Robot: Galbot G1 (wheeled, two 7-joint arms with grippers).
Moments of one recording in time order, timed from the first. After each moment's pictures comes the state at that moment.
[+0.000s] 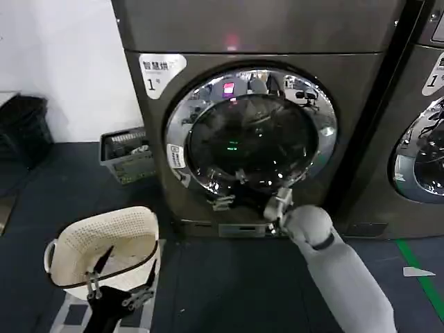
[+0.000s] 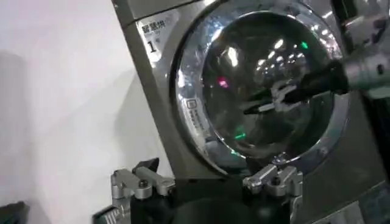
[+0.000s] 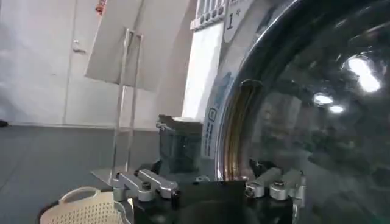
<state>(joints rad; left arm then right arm) 1.95 -1.49 -0.68 -2.41 0.13 -0.19 0.22 -0.62 1.20 0.09 1.64 0.37 -0.17 -0.59</state>
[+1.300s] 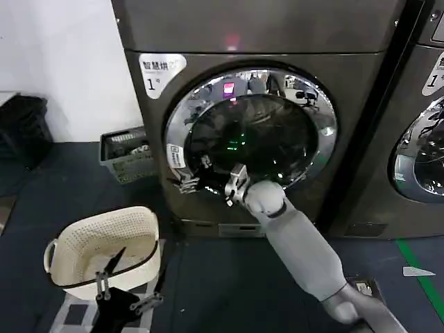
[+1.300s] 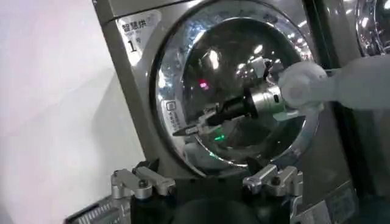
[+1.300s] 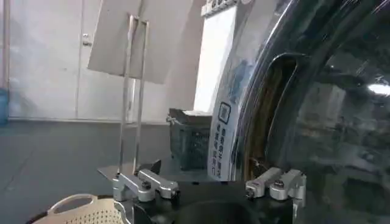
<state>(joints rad) 1.96 -1.48 -0.67 -2.42 0.11 -0.17 0.29 -0.43 1.33 -0.05 1.39 0.36 -0.17 -0.62</state>
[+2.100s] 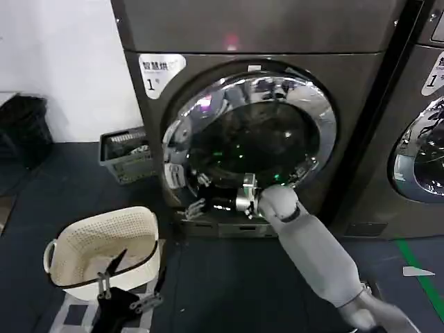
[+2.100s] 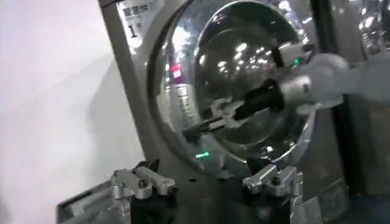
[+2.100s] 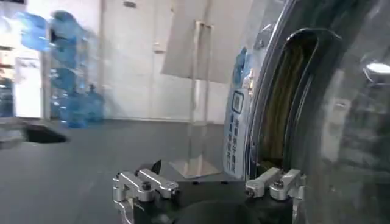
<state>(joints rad) 1.92 -1.47 -0.70 -2.40 0.08 -0.09 0.26 -0.50 1.22 -0.03 1.50 0.46 -0.15 -0.95</state>
